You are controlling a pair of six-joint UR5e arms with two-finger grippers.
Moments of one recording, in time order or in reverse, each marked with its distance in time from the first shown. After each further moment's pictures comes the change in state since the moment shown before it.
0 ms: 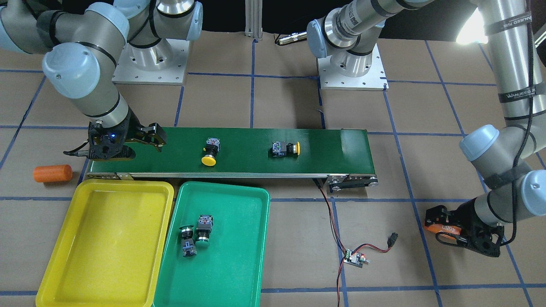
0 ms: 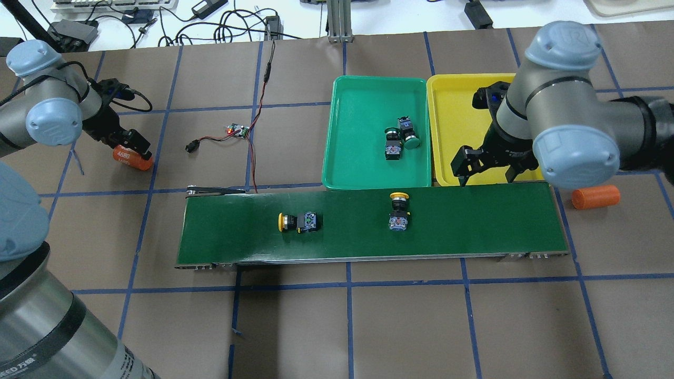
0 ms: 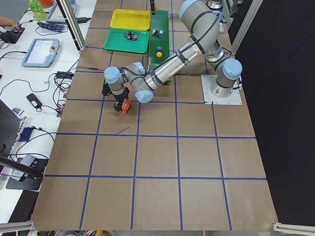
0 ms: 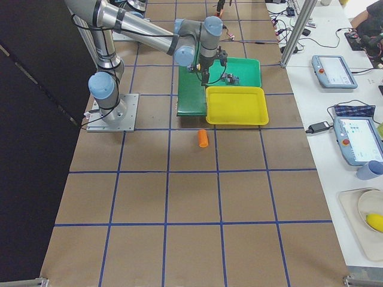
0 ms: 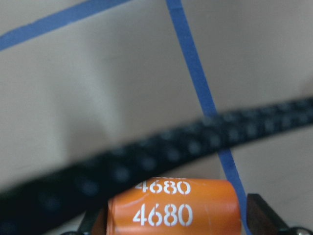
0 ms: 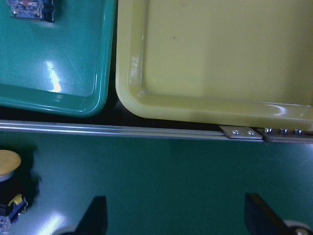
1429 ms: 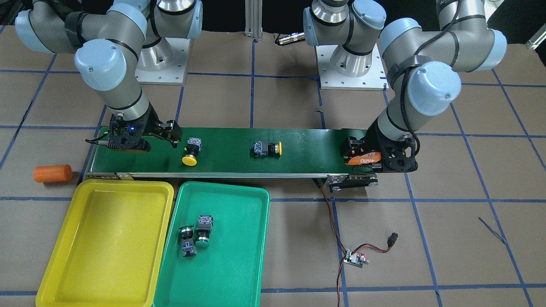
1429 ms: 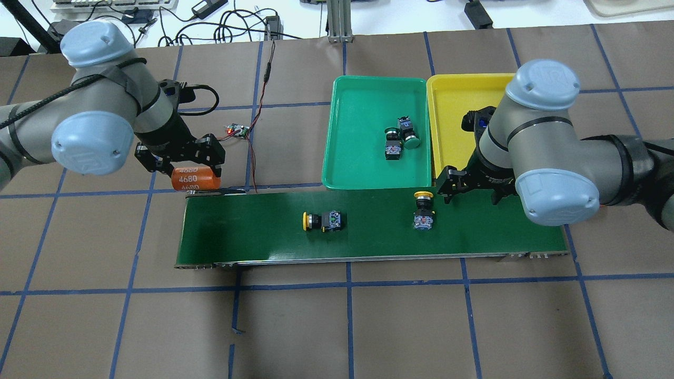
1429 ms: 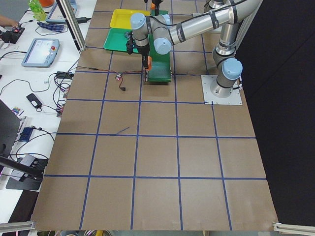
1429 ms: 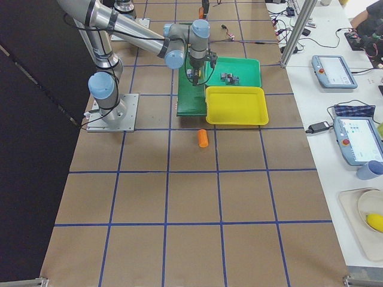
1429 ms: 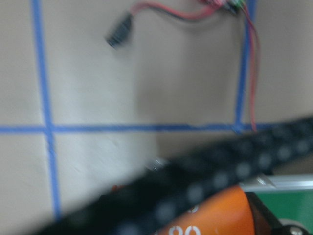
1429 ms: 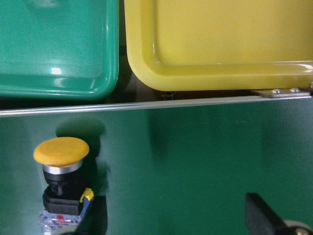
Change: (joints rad) left arm -0.359 0.477 -0.312 -0.191 -0.009 -0.758; right arm 0.062 -0.021 0.067 -0.060 0.017 0.174
